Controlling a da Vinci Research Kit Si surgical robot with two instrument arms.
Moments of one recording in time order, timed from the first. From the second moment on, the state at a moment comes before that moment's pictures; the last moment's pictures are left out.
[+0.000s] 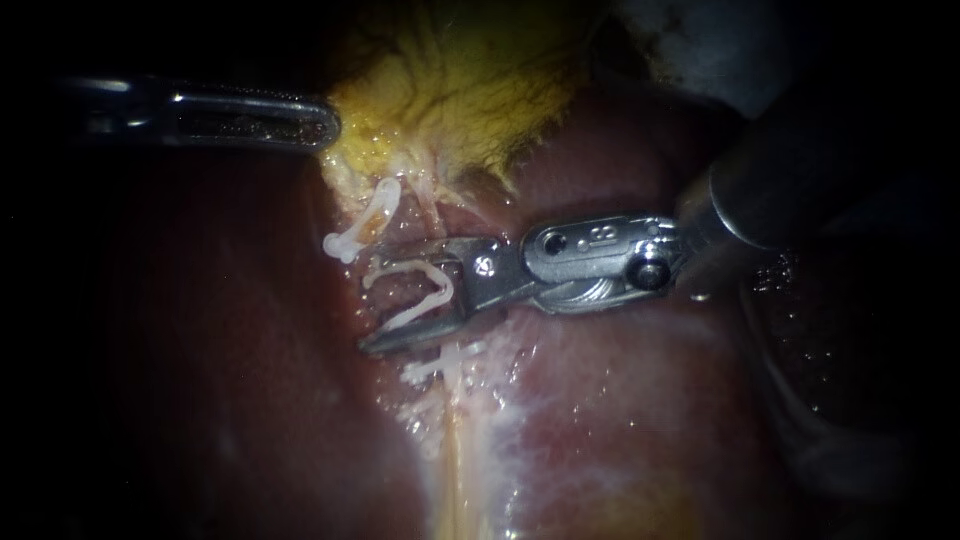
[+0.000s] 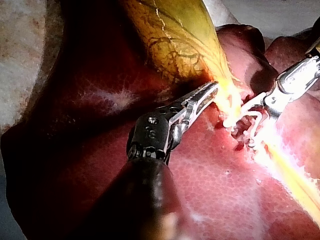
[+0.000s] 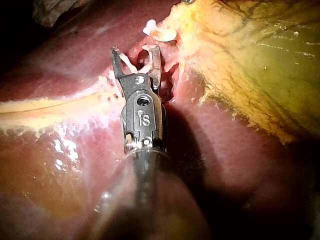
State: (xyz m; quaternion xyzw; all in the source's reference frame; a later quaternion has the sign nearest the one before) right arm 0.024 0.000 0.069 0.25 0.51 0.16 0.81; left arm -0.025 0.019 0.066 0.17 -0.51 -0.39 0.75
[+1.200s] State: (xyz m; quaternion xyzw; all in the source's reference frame) right arm 0.017 0.005 0.073 0.40 0.52 0.25 0.71; left arm -0.024 0.019 0.065 0.17 -0.52 -0.38 0.75
